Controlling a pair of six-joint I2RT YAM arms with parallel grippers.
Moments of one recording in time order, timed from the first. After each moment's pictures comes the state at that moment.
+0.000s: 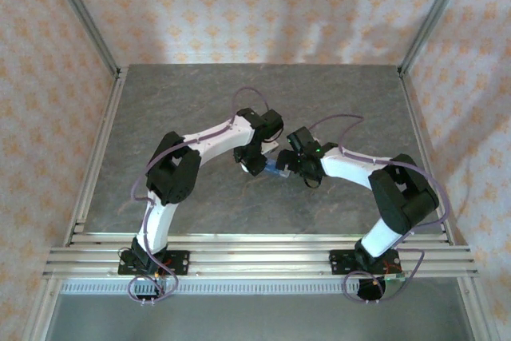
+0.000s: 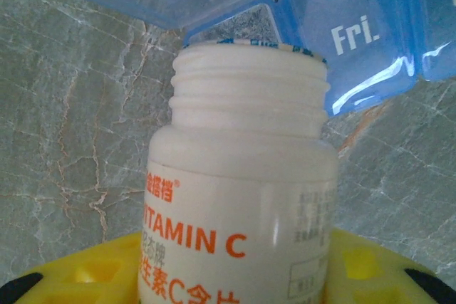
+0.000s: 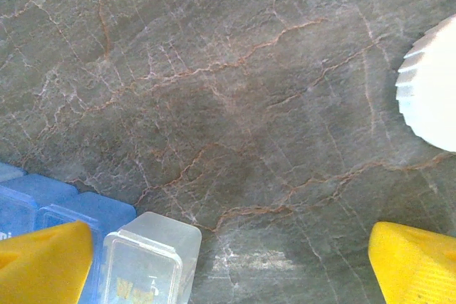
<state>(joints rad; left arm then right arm) -0.70 2.10 1.69 -1.18 -0.08 0.04 0.58 1.62 0.86 -0.39 0.05 0.80</state>
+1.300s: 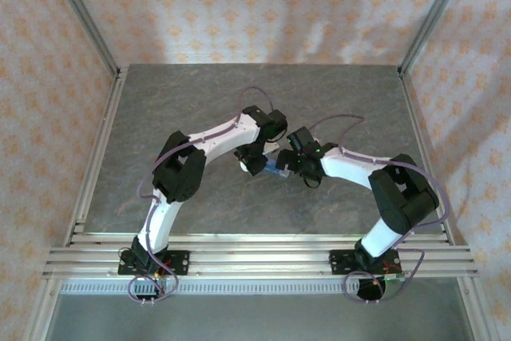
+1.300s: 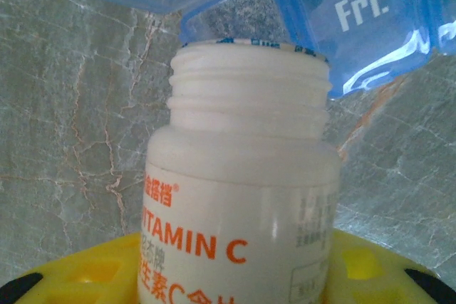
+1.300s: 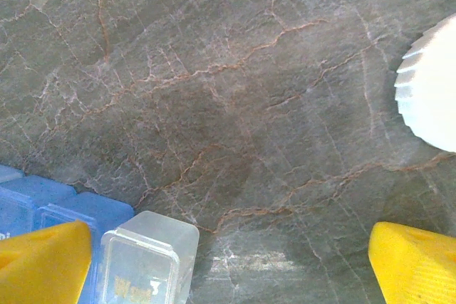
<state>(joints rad) -0.71 2.16 1.79 -1.30 -0.12 0.06 0.58 1.62 0.86 -0.38 0.05 0.80</state>
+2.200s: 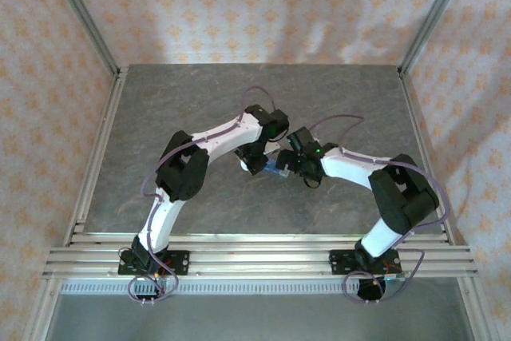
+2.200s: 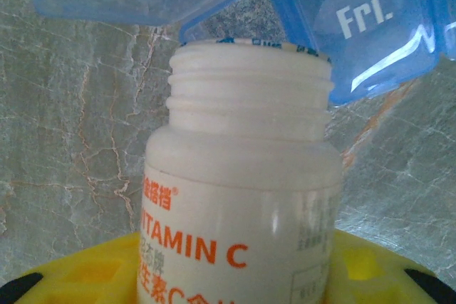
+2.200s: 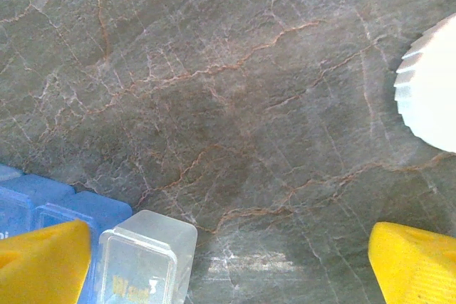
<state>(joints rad) -0.71 2.19 1.83 -1.33 -0.14 0.09 0.58 1.62 0.86 -0.38 0.05 0.80</state>
